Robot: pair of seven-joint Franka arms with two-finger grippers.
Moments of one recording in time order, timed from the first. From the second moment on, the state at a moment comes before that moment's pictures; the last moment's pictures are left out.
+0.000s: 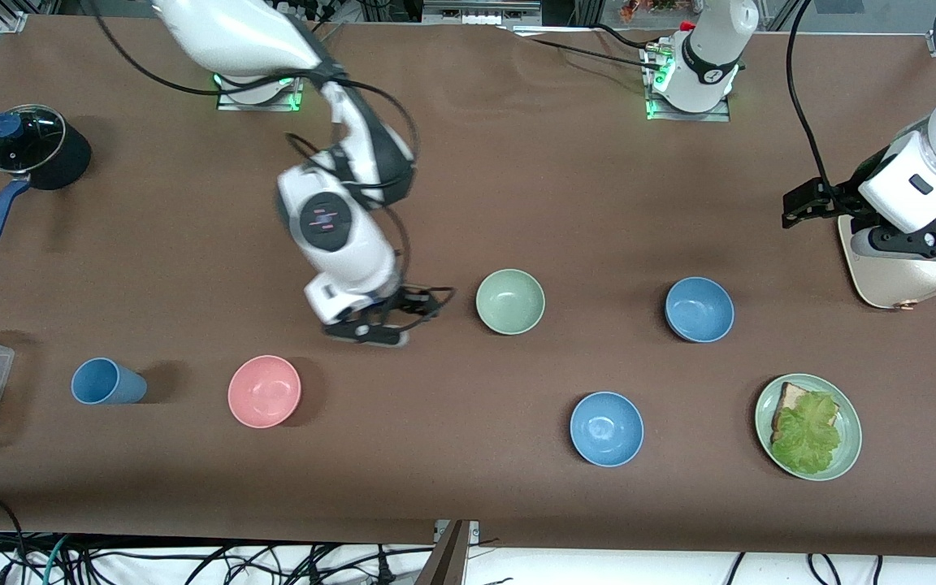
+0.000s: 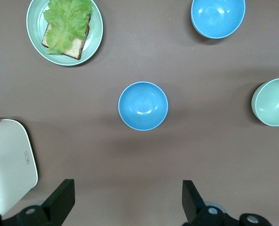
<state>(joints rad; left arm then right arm) 0.03 0.09 -0.10 -1.58 -0.01 1.56 -0.03 0.49 0.59 0.00 -1.42 0.09 2.07 0.56</state>
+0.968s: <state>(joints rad) 0.06 0.42 -0.10 -1.70 0.04 1.96 0.07 0.17 0.13 -0.03 -1.60 0.06 1.67 0.09</state>
